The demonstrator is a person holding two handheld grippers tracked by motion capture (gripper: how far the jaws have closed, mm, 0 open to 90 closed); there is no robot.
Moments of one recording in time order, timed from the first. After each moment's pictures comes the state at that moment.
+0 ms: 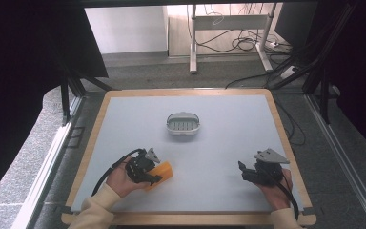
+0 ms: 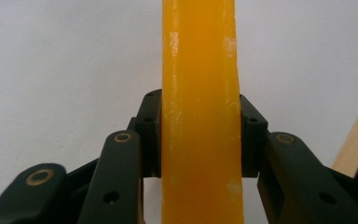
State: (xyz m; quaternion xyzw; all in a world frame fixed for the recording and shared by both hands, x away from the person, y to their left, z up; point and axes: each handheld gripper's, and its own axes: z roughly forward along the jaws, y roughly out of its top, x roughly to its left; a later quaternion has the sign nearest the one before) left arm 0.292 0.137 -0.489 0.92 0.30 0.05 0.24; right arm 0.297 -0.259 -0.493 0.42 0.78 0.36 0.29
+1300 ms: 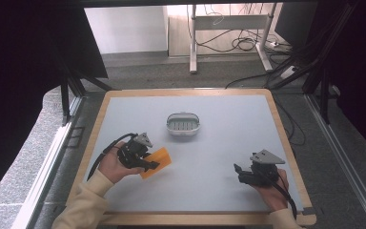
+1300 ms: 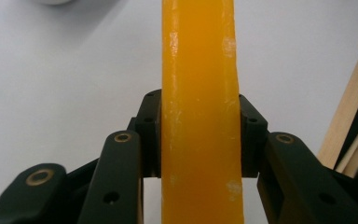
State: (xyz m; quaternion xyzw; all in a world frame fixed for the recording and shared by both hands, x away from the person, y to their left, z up) left arm 0.314 0.157 -0.446 0.91 0.29 0.04 0.29; right arm 0.296 -0.251 -0.497 0.41 0.79 0.36 0.27
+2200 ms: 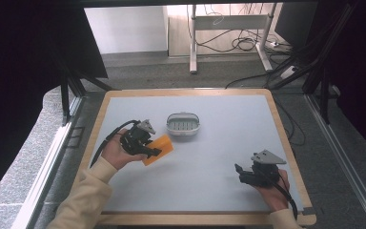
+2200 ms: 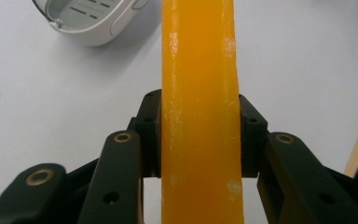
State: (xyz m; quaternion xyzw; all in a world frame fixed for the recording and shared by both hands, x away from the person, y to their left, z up) left arm 0.342 0.153 -0.426 0.91 0.29 0.07 0.29; right arm 0.295 -0.253 -0.498 0.41 0.79 0.36 0.27
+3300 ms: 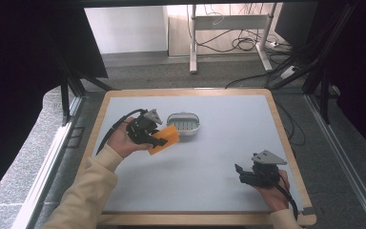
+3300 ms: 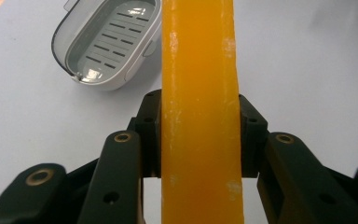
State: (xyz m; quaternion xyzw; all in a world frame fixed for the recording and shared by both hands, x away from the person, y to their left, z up) left arm 0.364 0.137 -0.403 0.92 0.25 0.09 0.29; right arm 0.294 -0.254 -0.497 0.41 0.79 0.37 0.27
